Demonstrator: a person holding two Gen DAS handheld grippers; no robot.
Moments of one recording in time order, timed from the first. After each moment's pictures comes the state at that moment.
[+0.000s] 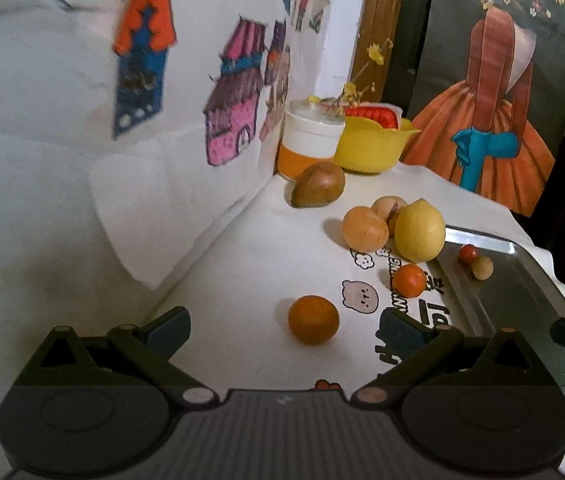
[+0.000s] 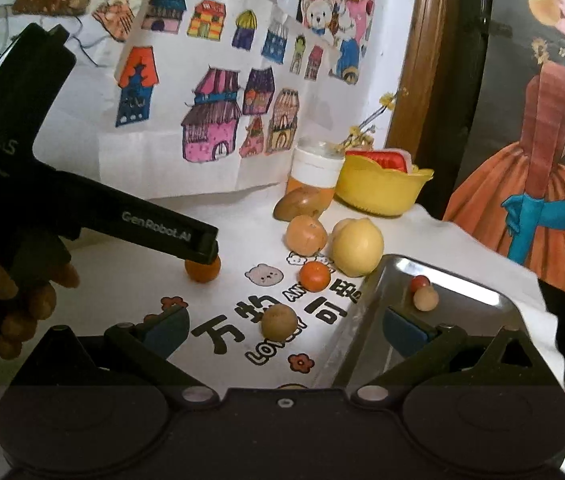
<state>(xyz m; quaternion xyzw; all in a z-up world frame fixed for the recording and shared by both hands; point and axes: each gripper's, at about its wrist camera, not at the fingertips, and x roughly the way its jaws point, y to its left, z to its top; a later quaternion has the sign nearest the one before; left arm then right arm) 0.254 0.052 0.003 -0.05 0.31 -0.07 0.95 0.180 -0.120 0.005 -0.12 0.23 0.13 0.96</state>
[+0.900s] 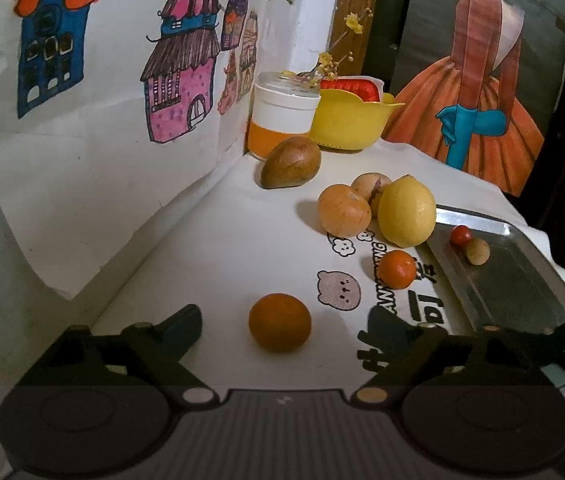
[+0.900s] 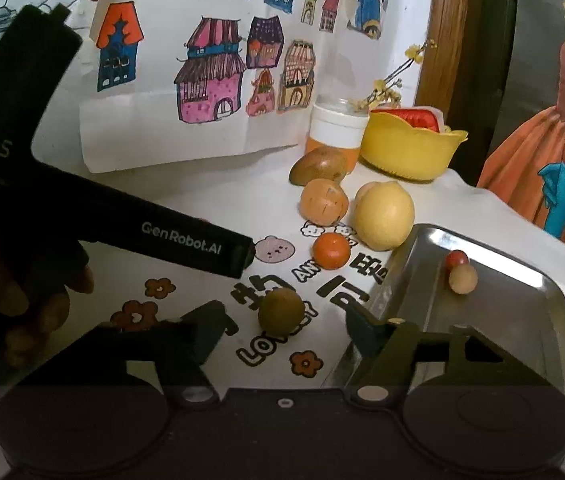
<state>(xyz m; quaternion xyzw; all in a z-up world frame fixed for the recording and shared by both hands) 0.278 0.034 -0.012 -0.05 0.33 -0.10 0.94 0.222 -0.127 -0.012 -0.10 0.29 0.17 0.94</state>
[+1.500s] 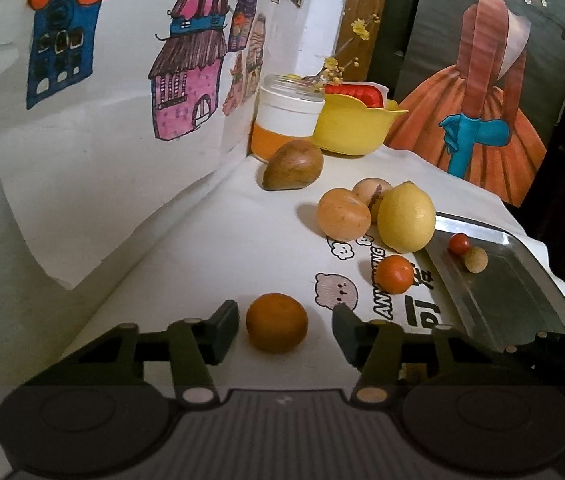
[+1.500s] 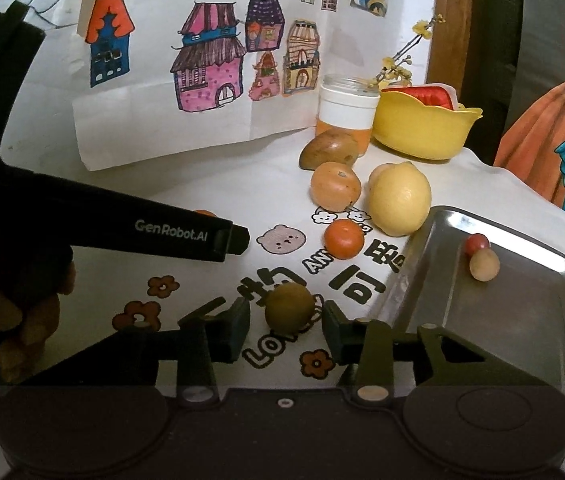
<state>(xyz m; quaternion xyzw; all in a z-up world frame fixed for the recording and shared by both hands) 0.276 0.033 -0.012 -0.06 0.32 -0.09 0.94 0.235 -0.127 -0.015 -0.08 0.31 0.19 0.93</state>
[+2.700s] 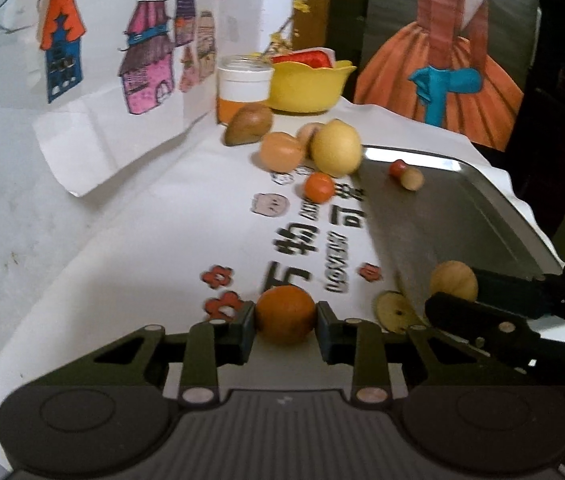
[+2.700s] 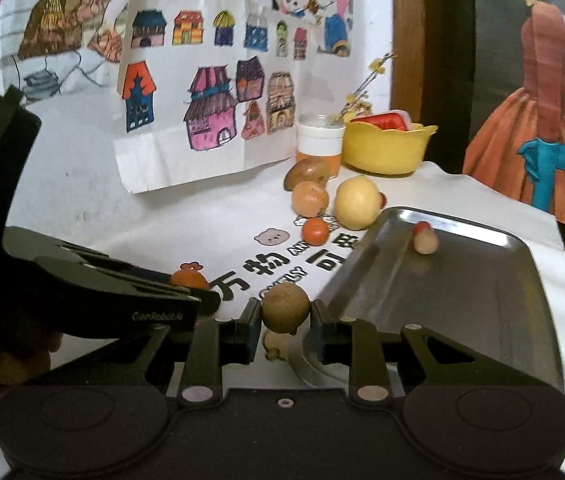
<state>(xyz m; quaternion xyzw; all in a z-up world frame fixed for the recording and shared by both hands) 0.184 -0.018 -0.001 0.01 0.35 -0.10 0.93 0.138 -0.180 0.013 -0.03 0.26 0.17 0.95</state>
